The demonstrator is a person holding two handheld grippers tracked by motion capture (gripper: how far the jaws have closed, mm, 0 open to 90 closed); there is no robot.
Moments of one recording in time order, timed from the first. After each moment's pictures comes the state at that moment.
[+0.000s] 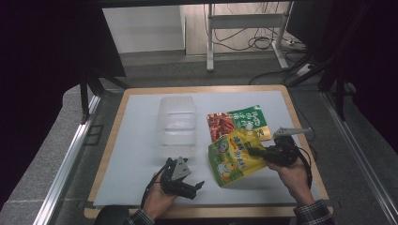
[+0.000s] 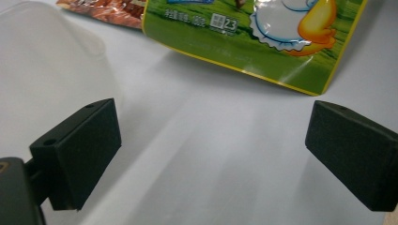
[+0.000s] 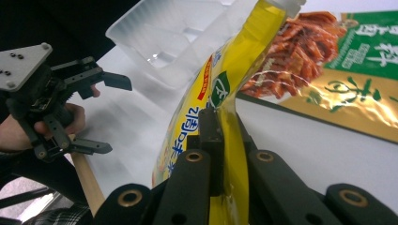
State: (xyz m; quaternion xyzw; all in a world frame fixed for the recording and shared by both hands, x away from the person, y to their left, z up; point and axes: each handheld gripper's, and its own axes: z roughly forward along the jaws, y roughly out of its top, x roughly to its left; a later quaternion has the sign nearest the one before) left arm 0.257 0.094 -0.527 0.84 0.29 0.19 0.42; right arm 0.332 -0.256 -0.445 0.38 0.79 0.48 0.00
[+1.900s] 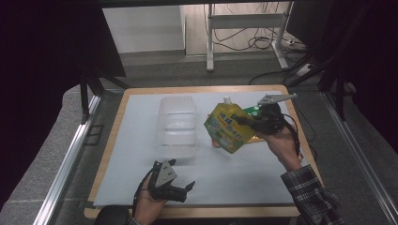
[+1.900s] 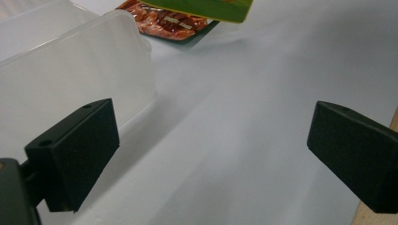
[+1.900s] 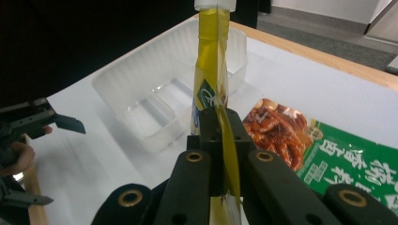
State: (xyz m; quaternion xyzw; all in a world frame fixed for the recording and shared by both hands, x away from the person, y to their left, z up) left arm 0.234 0.121 -0.519 0.80 0.32 0.21 0.45; right arm 0.386 -0.207 -0.377 0.31 0.82 0.47 0.09
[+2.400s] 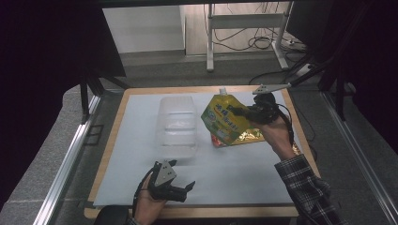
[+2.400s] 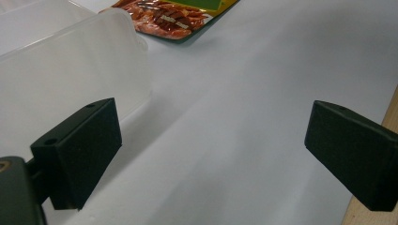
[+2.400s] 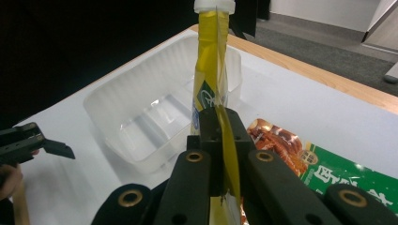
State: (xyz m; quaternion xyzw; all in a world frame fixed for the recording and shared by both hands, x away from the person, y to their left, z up) left arm 0.234 0.122 -0.518 0.80 0.32 0.20 0.46; right arm 0.411 -0.194 -0.367 0.31 0.82 0.48 0.09
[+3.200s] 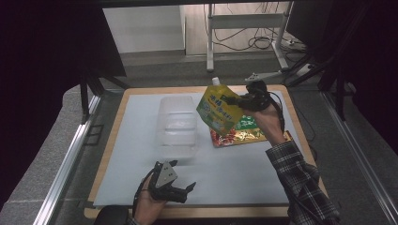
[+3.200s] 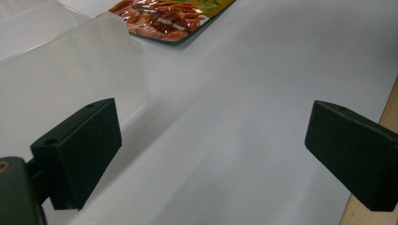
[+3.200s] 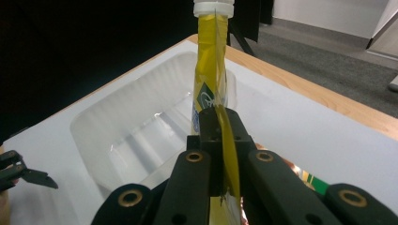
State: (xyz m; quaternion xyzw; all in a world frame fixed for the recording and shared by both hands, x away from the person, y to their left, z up) left arm 0.232 0.120 -0.518 0.81 0.31 0.21 0.45; right arm 0.447 -0.174 -0.359 0.30 0.82 0.48 0.09
